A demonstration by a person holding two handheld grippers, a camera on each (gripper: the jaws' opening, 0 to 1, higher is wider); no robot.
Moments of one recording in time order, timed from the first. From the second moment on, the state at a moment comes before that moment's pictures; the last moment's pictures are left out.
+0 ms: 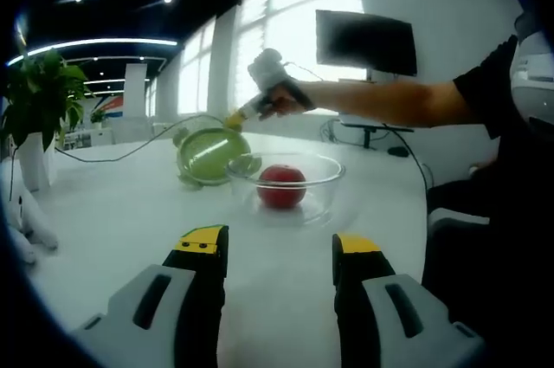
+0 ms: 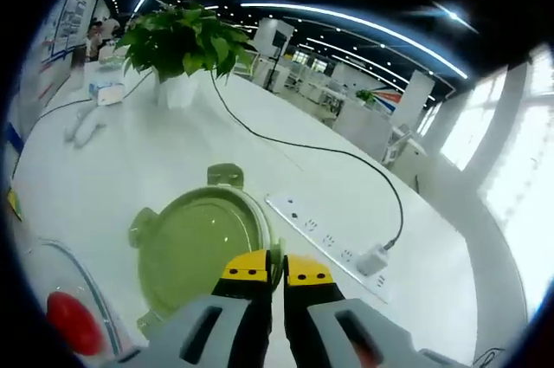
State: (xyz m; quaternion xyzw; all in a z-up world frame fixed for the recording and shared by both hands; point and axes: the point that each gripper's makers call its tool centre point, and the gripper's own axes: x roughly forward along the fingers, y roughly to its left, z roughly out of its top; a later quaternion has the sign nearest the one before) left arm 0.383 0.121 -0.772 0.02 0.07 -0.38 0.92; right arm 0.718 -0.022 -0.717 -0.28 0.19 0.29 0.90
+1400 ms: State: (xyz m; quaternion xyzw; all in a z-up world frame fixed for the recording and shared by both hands) left arm 0.380 0.127 -0.764 0.01 0.08 -0.39 0.92; right arm 0.579 -0.039 -0.672 -0.16 0.12 0.34 0.92
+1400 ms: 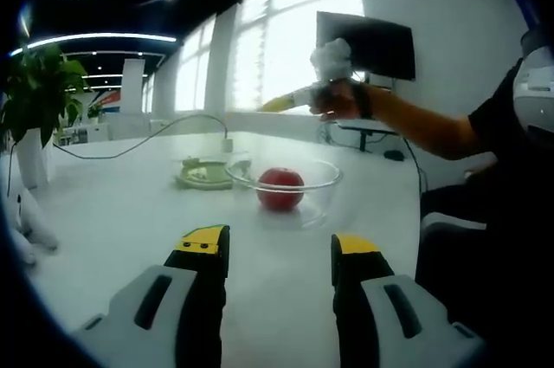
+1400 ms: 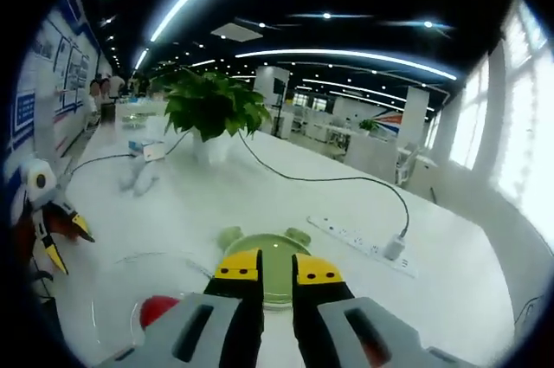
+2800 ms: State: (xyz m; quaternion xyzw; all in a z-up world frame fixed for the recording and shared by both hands) left arm 0.374 0.113 -0.756 0.00 0.07 -0.39 0.92; right arm 0.428 -0.119 -0.721 -0.04 0.07 0.33 0.94
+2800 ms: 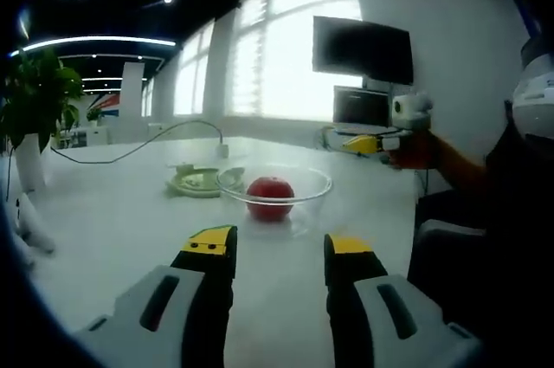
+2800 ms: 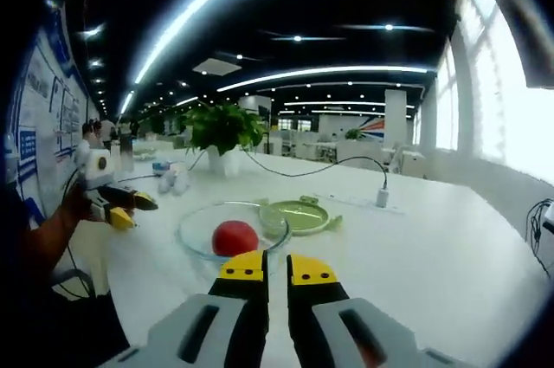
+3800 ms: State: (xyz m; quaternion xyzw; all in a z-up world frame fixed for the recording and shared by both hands) left arm 0.370 0.107 -0.761 0.02 0.08 -0.39 0.92; right arm 0.407 -0.111 -0.762 -0.06 0.07 0.35 0.93
